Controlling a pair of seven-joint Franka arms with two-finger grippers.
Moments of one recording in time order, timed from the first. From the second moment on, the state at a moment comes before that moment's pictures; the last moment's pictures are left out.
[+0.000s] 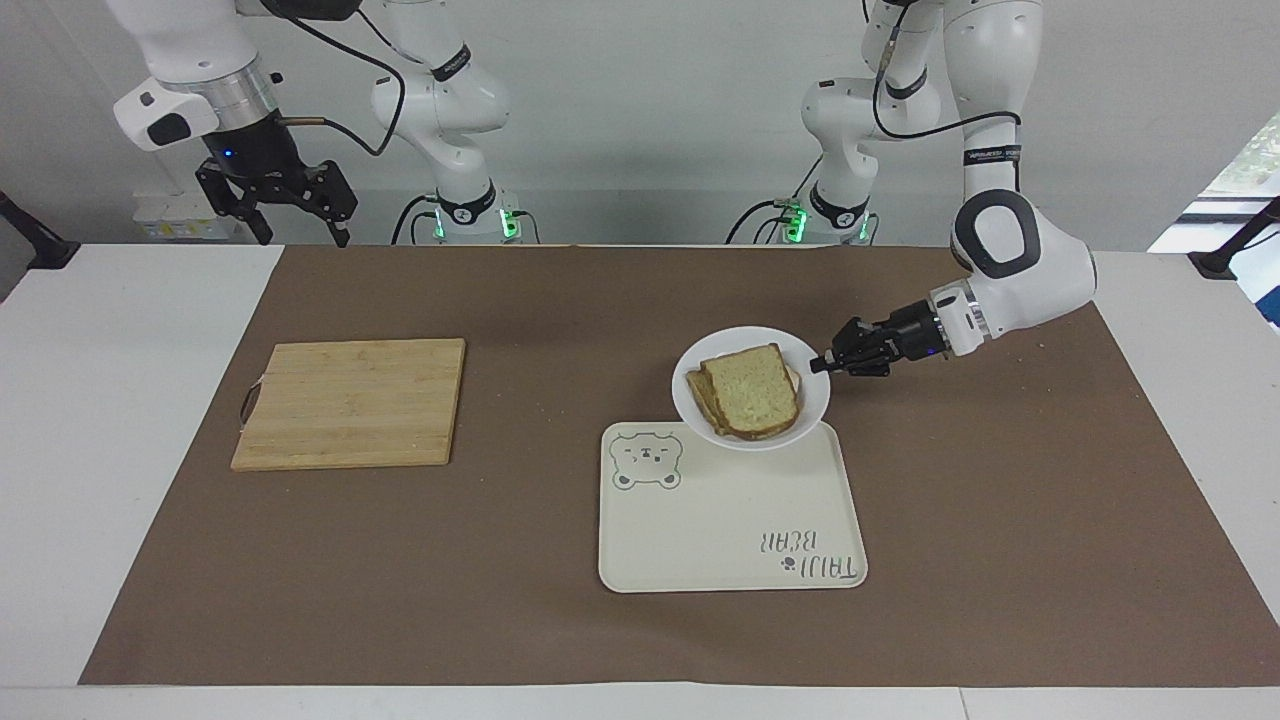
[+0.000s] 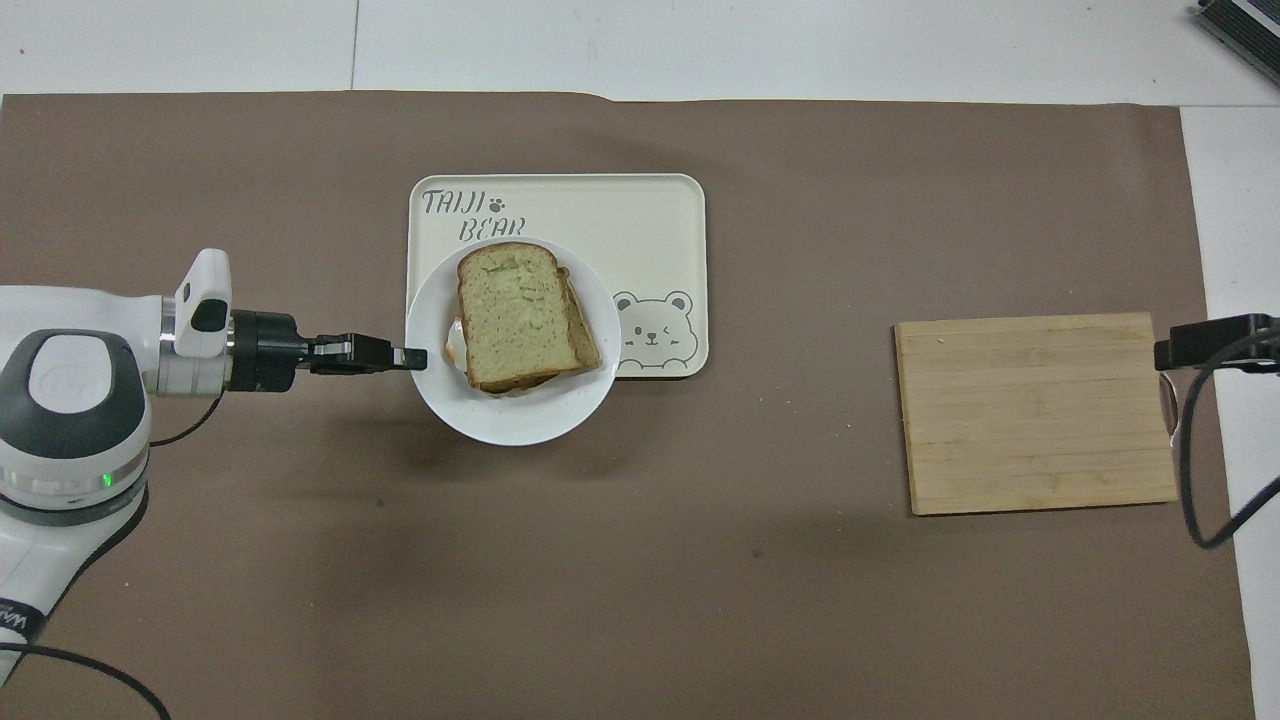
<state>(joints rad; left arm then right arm) -0.13 0.16 0.08 -2.04 -1.09 1.97 0.58 0.05 -0.11 -0.10 -1.64 0.00 1.57 0.01</state>
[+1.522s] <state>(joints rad) -0.15 0.46 -0.01 -1.80 -1.11 2.22 0.53 0.04 -0.11 -0.10 -1.64 0.00 1.57 0.01</state>
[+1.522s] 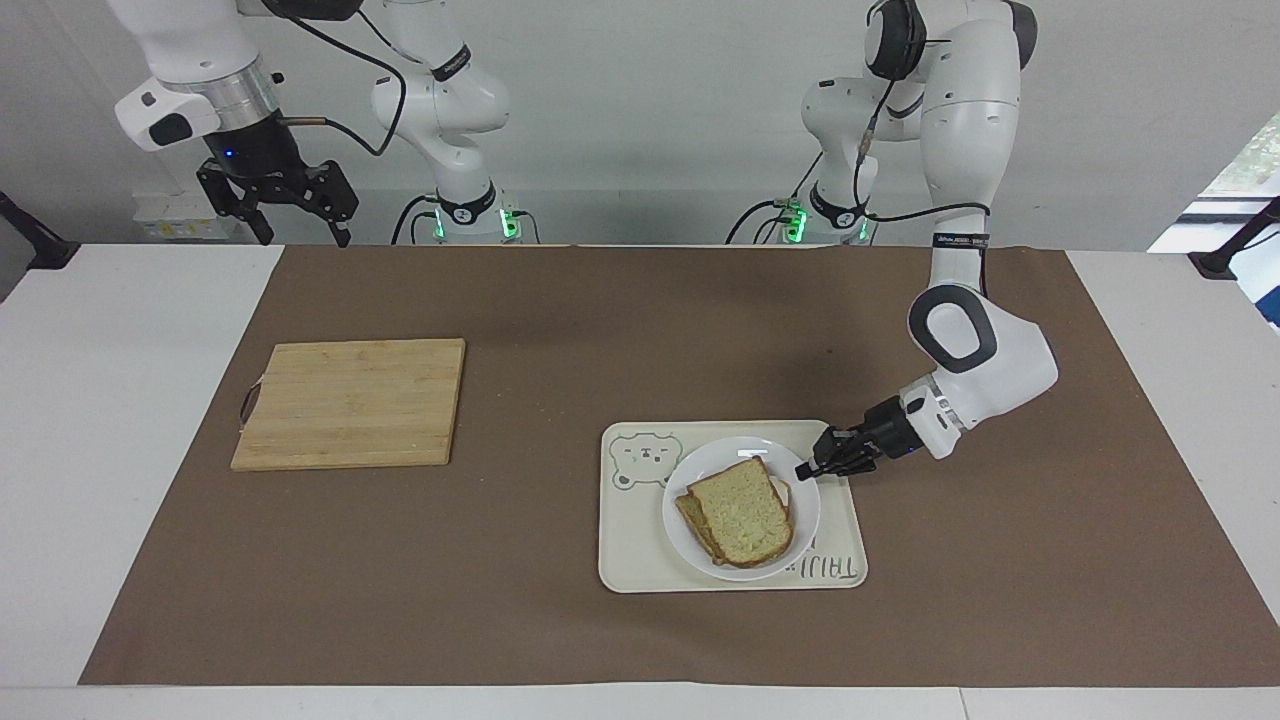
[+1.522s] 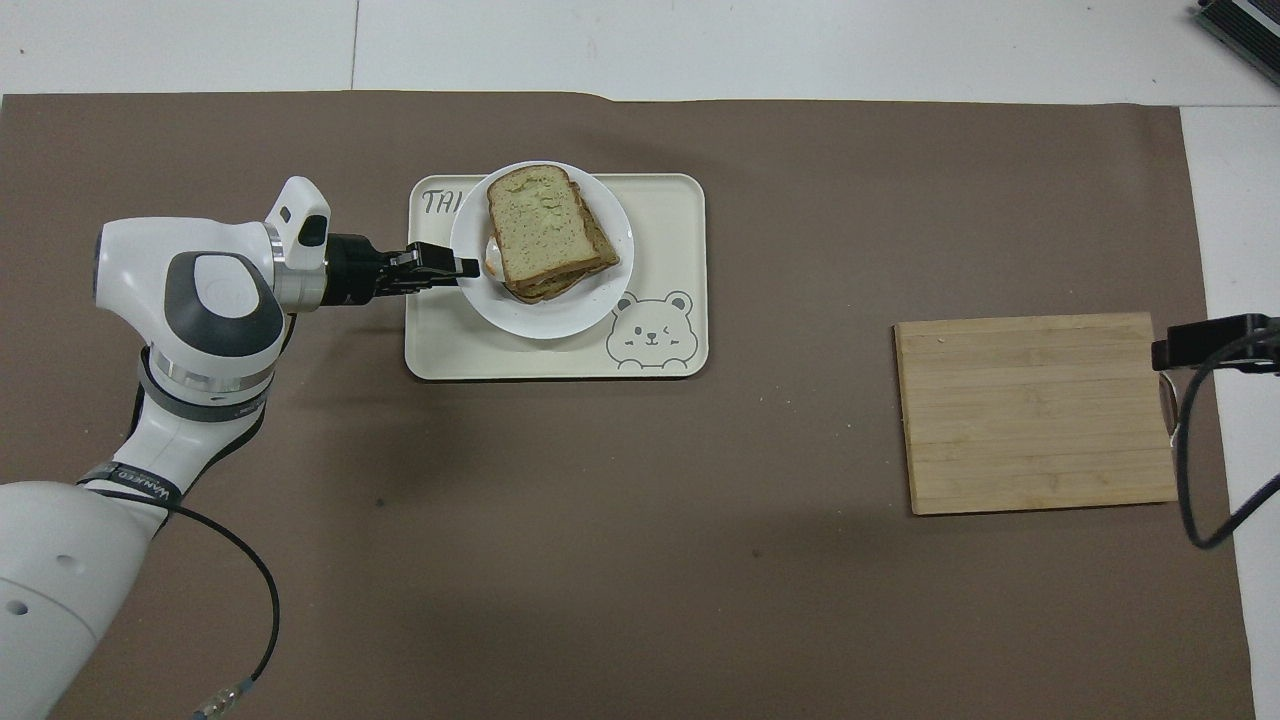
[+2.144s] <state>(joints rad) -0.14 0.33 0.09 -1.69 -0.53 2.16 0.40 0.04 -0.11 -0.10 -1.64 0.00 1.57 0.01</state>
